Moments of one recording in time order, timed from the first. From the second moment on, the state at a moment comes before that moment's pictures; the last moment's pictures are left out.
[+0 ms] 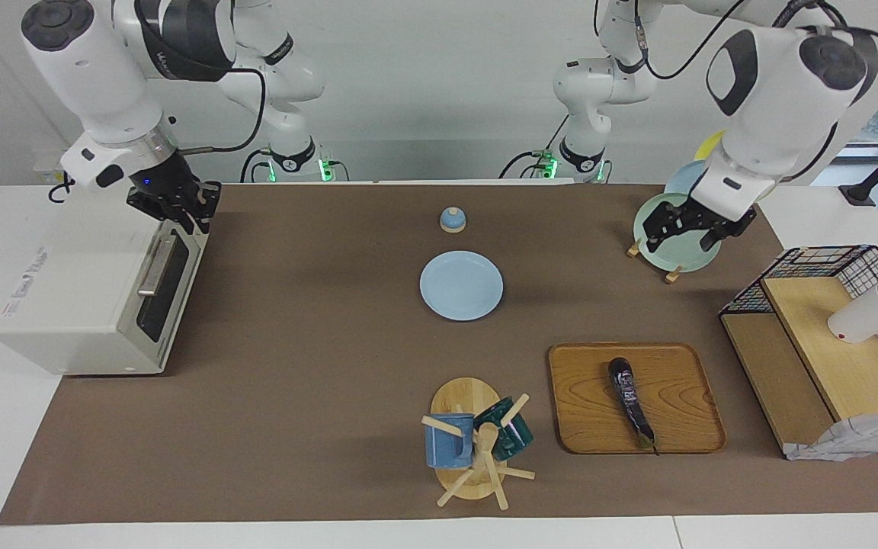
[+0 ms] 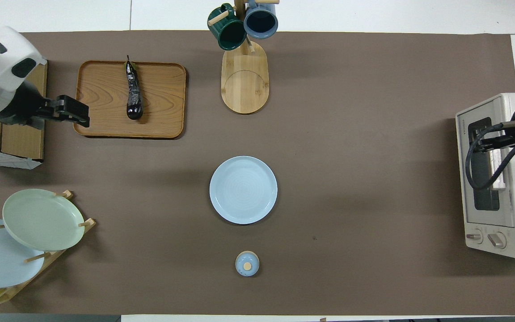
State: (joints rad) left arm -0.05 0.19 -0.10 -1.54 -0.02 1.68 -0.10; right arm 0.01 -0.03 -0.05 -1.73 -0.01 1.64 -0.08
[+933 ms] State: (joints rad) left arm -0.05 0.61 -0.11 -1.39 0.04 2.01 -0.01; right arm -0.08 -0.07 -0.05 -1.99 -0.18 1.88 -0.10
